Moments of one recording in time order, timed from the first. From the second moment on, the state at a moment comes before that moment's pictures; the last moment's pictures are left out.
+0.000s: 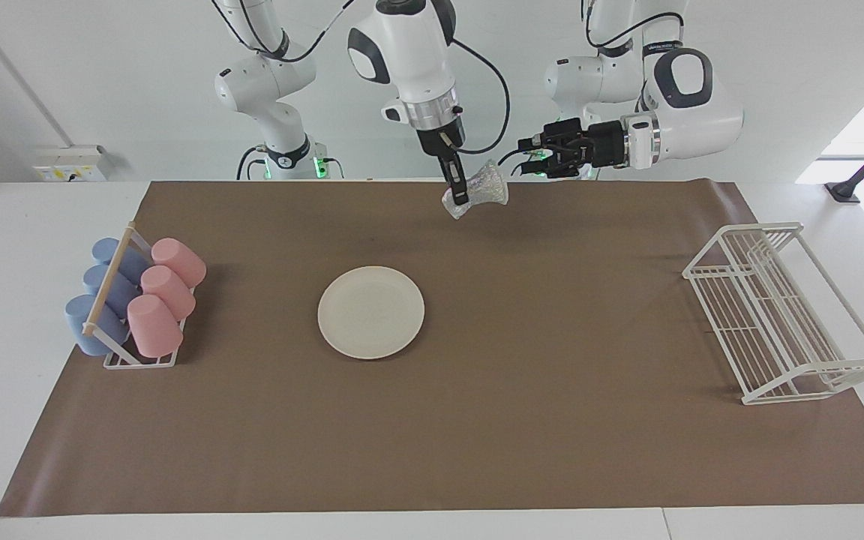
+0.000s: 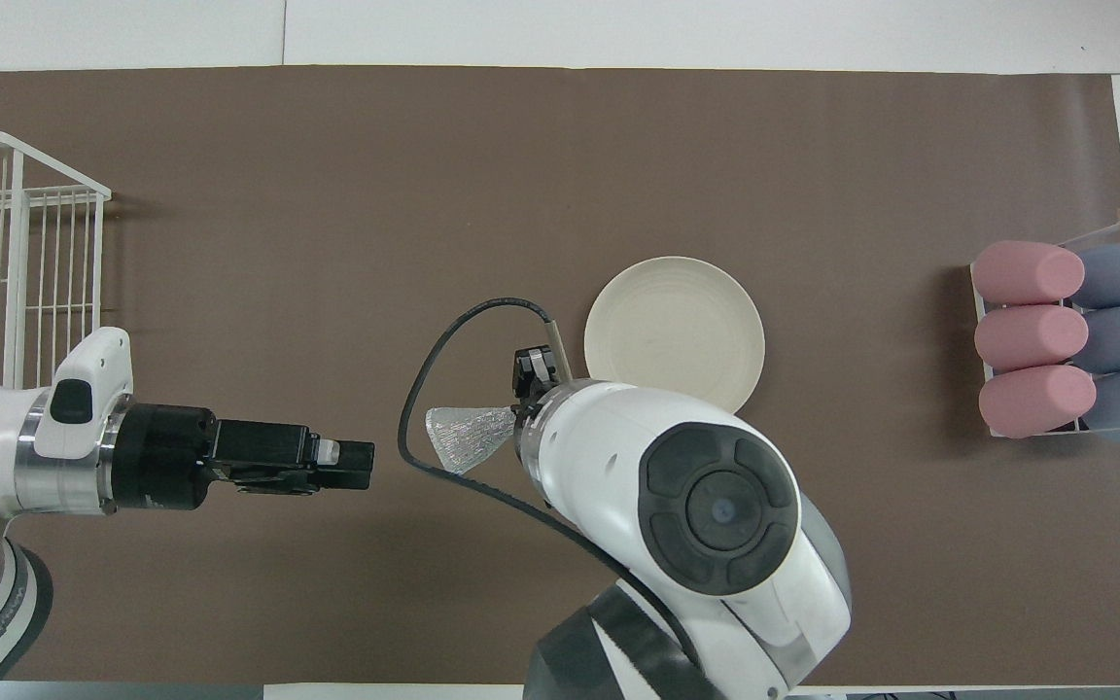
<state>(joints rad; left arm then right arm) -0.10 -0.33 -0.01 -2.36 -1.27 1.65 0.20 0.61 0.00 0.06 -1.93 0.15 2.23 1.94</state>
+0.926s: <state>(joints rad) -0.08 -0.30 -0.01 -2.23 -0.77 1.65 0.08 0.39 0.21 0.07 -2.21 0.15 2.68 1.35</state>
